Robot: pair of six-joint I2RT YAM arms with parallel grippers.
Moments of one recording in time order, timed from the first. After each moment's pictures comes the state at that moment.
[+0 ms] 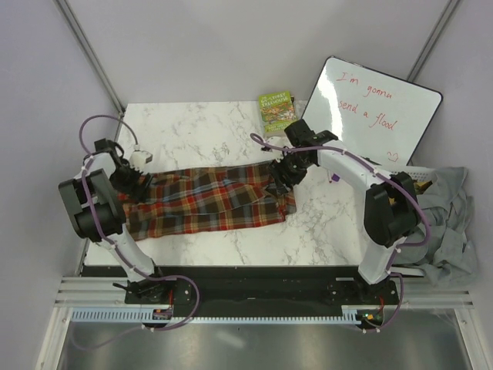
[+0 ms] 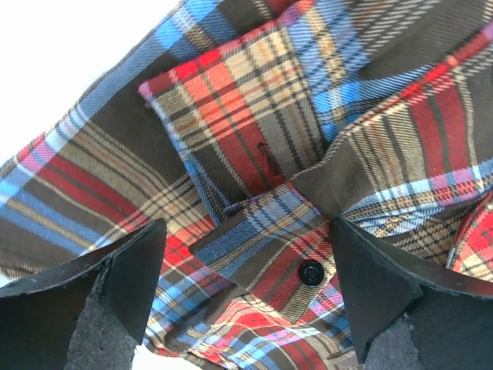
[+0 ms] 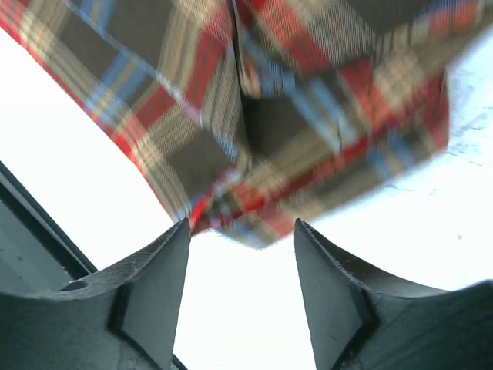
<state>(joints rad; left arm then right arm) 0.35 1.87 1.26 -0.73 0.21 0.89 0.47 1.80 1.46 -0.85 -0.39 -0.33</state>
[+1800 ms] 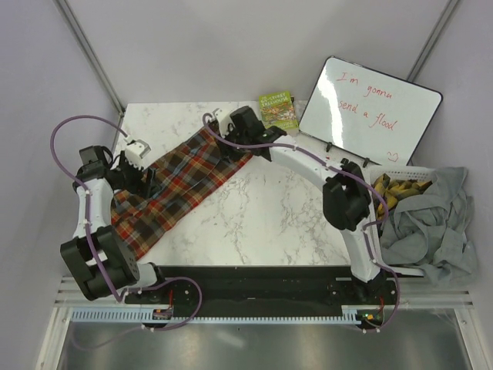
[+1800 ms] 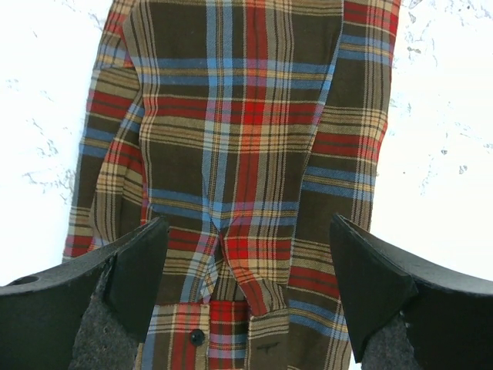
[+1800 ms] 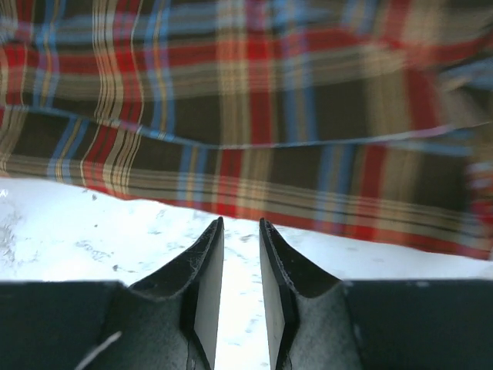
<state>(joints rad) 0.43 1.34 1.00 -0.68 0.73 0.82 0.71 2.14 1.94 -0.45 -0.24 -0.09</state>
